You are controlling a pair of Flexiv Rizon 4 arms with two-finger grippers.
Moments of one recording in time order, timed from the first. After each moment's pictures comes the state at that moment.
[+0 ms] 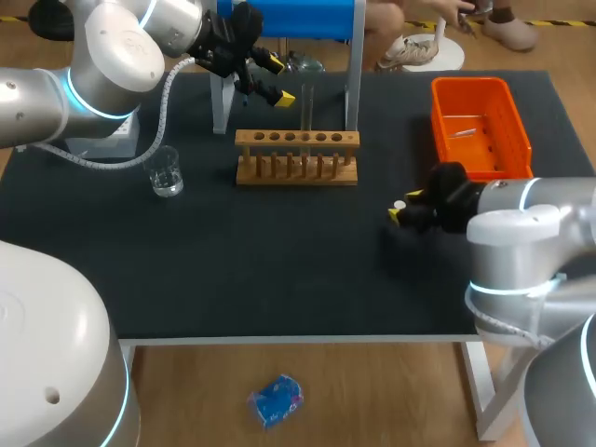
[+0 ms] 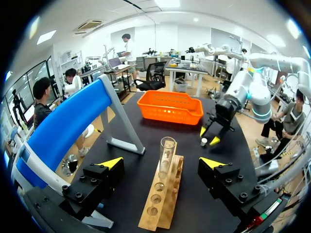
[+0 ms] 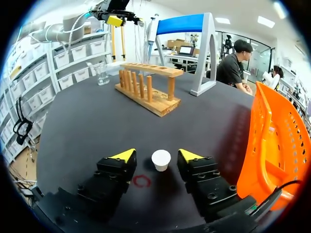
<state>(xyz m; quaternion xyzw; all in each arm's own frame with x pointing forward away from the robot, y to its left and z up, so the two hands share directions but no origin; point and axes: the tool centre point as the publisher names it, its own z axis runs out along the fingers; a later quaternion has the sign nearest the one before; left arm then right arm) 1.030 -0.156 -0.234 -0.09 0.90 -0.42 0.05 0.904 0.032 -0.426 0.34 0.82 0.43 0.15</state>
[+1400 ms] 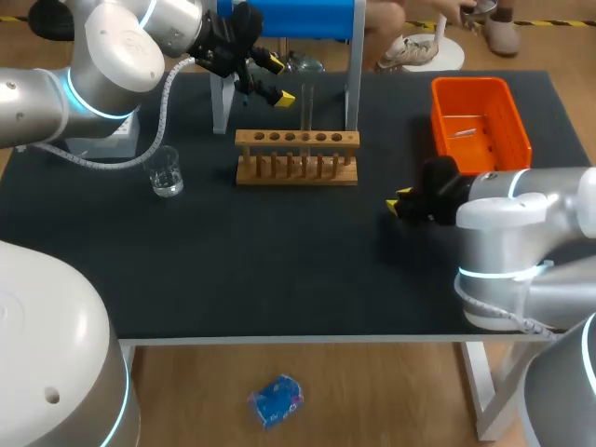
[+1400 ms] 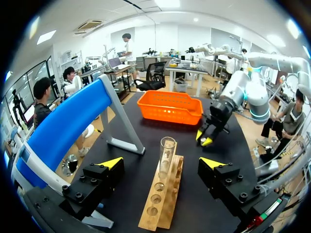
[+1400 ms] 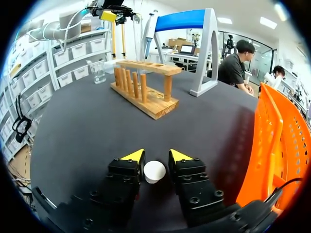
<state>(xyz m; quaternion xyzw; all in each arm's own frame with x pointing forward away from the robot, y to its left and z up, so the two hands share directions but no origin) 1.030 -0.156 -0.234 -0.09 0.90 -0.42 0.05 0.924 0.038 -0.434 0.34 0.83 0.42 0.15</state>
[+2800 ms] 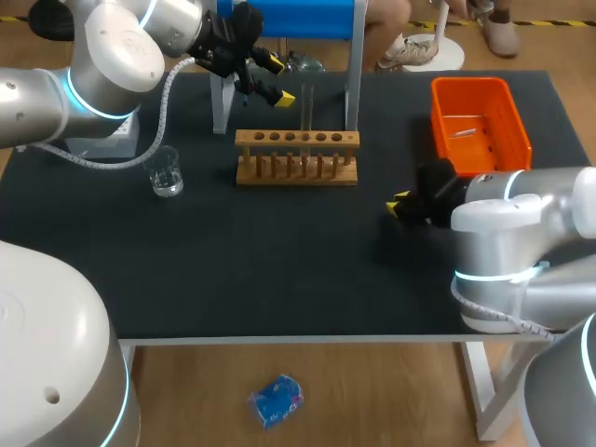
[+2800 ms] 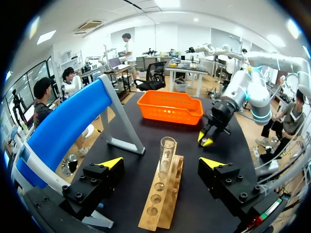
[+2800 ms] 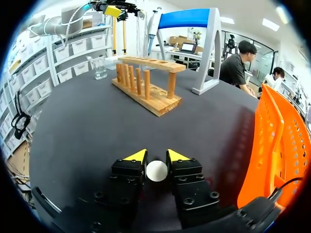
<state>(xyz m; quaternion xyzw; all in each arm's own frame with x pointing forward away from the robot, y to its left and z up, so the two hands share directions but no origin) 1.030 -0.156 -0.234 -0.09 0.90 -0.42 0.05 0.919 0.039 -0.436 0.33 0.83 0.41 0.16</state>
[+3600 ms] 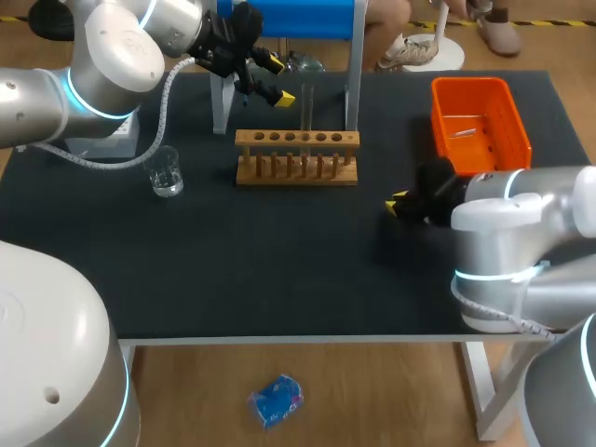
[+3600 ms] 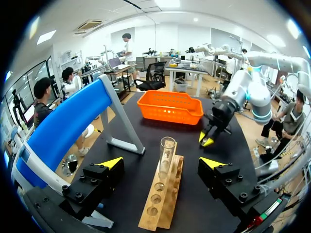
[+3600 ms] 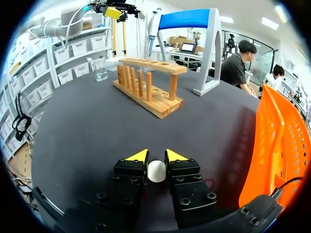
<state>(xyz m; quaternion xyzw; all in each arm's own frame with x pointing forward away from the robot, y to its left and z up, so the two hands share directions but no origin) 1.030 -0.156 -0.234 -0.09 0.90 -0.42 0.05 0.917 0.044 -0.430 0.33 0.83 0.42 0.16</state>
